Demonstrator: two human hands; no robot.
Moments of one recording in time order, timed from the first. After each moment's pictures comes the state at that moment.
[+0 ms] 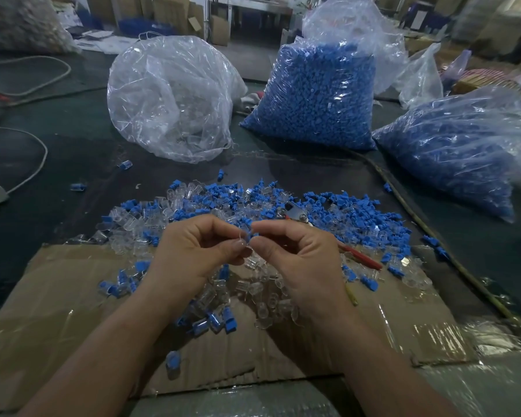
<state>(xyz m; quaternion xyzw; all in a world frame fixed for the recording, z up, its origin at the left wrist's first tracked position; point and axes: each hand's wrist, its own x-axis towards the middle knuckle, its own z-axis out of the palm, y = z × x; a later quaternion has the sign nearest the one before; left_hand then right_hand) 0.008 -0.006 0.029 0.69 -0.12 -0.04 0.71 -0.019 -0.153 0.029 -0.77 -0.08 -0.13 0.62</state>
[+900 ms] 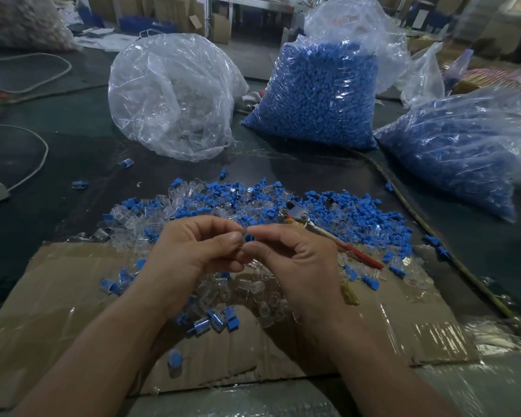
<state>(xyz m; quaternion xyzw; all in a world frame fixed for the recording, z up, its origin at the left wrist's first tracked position) 0.011 0.002 0.031 0.62 -0.08 -0.14 0.77 -0.015 -0.151 0.018 -0.79 -0.16 -0.23 0.55</state>
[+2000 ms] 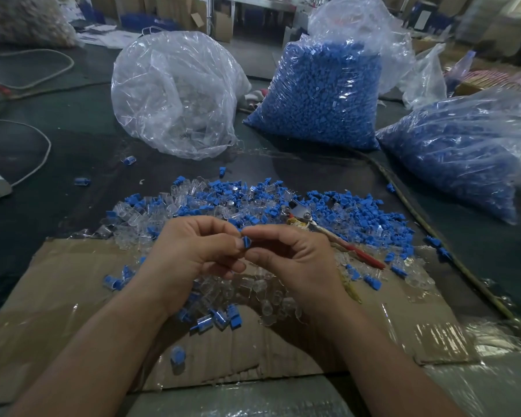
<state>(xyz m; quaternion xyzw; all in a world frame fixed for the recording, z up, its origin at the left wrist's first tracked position) 0.010 0.005 0.038 0.65 -0.05 -0.15 0.74 -0.010 -0.155 0.016 -0.75 -0.17 -0.09 0.64</state>
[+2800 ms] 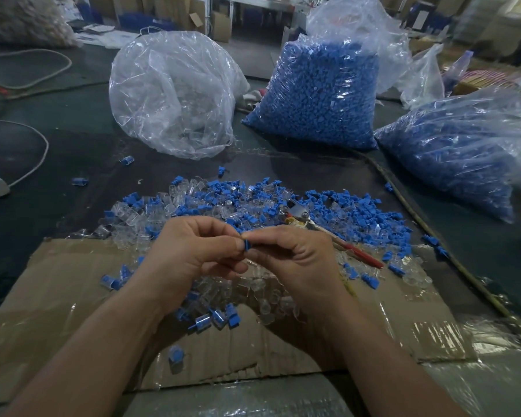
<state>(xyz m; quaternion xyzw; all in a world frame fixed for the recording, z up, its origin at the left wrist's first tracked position) 0.010 0.004 0.039 0.65 -0.06 -0.17 0.74 -0.009 -0.159 0.016 -0.78 -0.21 -0.17 0.56</state>
